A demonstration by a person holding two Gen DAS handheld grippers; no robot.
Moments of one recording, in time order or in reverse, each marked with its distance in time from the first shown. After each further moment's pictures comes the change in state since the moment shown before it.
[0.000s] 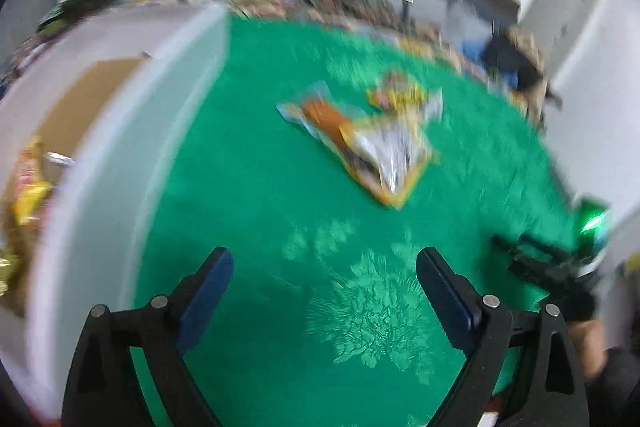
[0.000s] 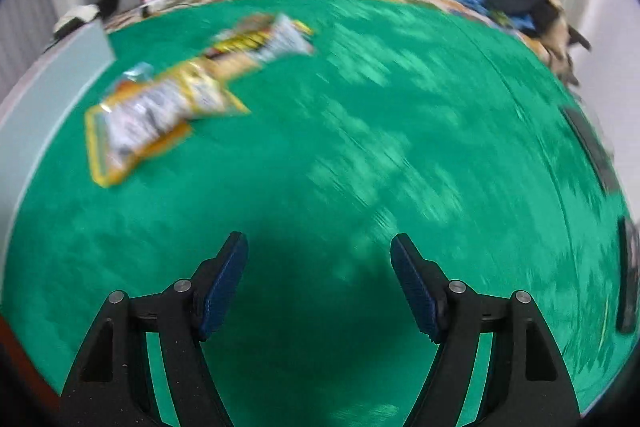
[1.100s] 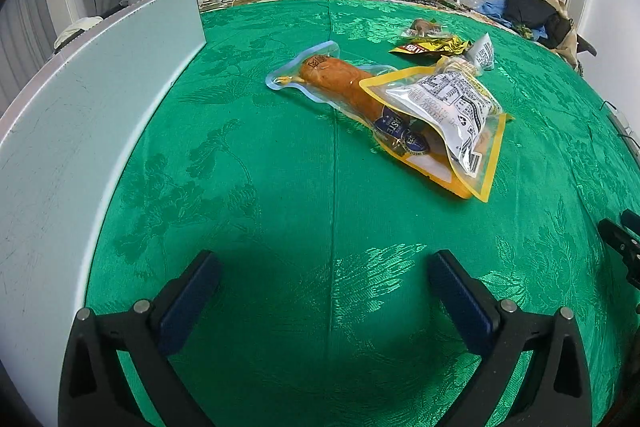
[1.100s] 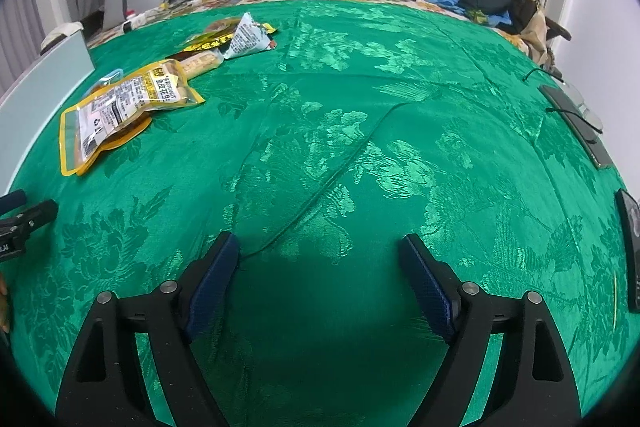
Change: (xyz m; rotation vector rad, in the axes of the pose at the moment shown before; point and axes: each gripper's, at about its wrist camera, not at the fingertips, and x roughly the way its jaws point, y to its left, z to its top) left arm 0.091 -0.004 0.003 0.121 -0.026 0.168; right arm 0.004 -0.022 -0.023 0.032 -0.066 -0.032
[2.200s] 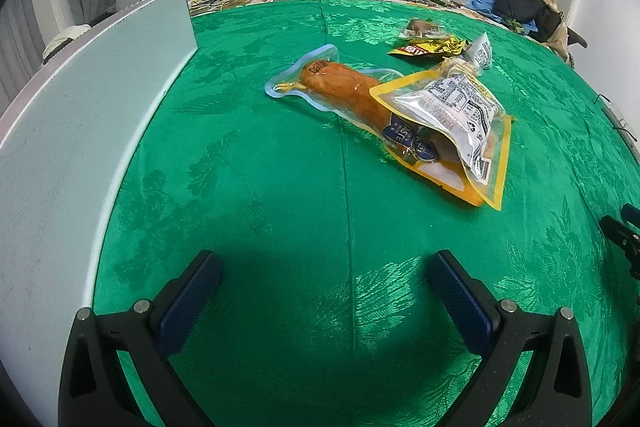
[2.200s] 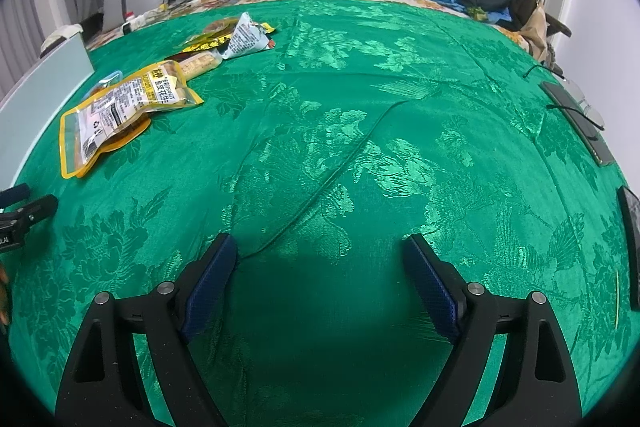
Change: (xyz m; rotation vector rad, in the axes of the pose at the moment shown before) left arm 0.005 0.008 0.009 0.039 0.000 -0.028; right arm 0.001 -0.001 0.000 0.007 0.004 0.004
